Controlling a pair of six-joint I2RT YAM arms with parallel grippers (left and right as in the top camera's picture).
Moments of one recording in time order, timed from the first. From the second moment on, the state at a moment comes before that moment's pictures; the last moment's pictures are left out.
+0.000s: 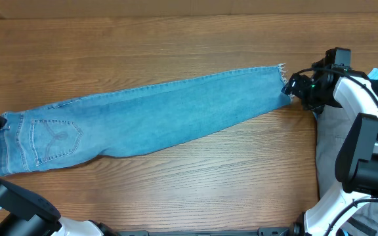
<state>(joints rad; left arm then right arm) 0.85 1.72 1.53 -1.02 0.10 -0.27 -0.21 1.98 1.35 -0.67 -0.27 0.29</state>
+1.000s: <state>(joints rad) 0.79 1.72 1.41 -1.07 0.30 -0.16 -0.20 2.07 1.36 -0.69 -0.44 0.17</state>
